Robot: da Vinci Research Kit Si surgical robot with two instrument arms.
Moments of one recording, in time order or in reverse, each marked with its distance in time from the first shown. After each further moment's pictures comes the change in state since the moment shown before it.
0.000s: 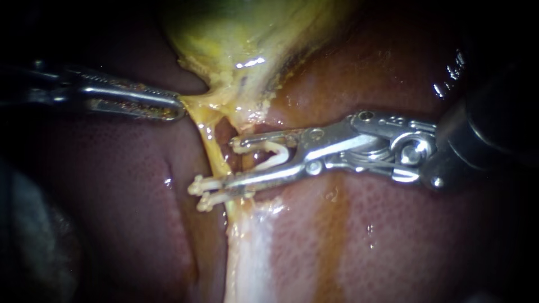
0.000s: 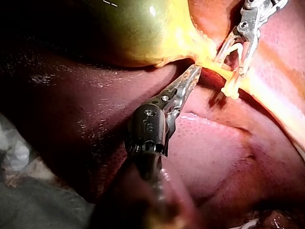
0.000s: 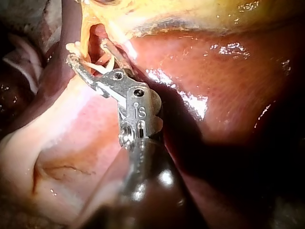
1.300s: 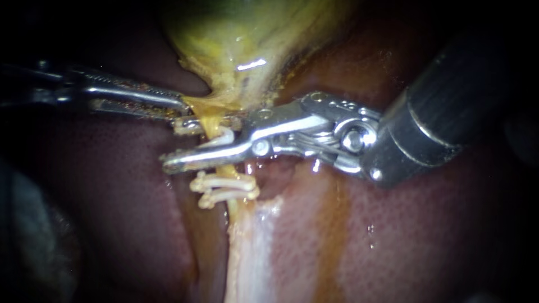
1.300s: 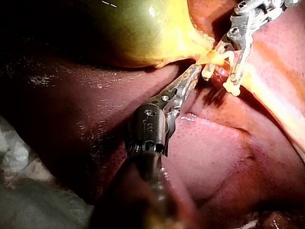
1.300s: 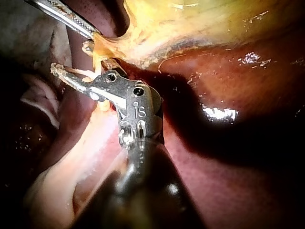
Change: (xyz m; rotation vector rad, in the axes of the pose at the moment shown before) right arm 0.007 -0.003 0.004 0.086 0.186 0.012; left arm 0.000 0.000 0.001 0.003 0.001 -0.001
